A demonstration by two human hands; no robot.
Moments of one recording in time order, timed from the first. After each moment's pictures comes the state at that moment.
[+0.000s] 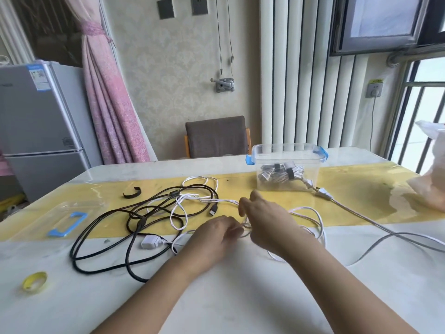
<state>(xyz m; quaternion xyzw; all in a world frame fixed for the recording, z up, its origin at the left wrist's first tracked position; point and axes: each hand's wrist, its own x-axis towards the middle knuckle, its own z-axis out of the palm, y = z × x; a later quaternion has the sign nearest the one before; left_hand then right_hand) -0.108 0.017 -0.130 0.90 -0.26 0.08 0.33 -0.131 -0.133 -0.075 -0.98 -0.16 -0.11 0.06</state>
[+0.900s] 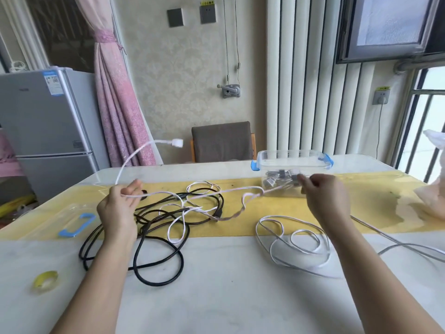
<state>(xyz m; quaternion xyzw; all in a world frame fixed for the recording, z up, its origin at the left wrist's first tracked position) -0.081 0.136 -0.071 0.45 0.11 0.35 0.81 -0.088 -0.211 -0.065 -0.87 0.12 -0.31 0.37</state>
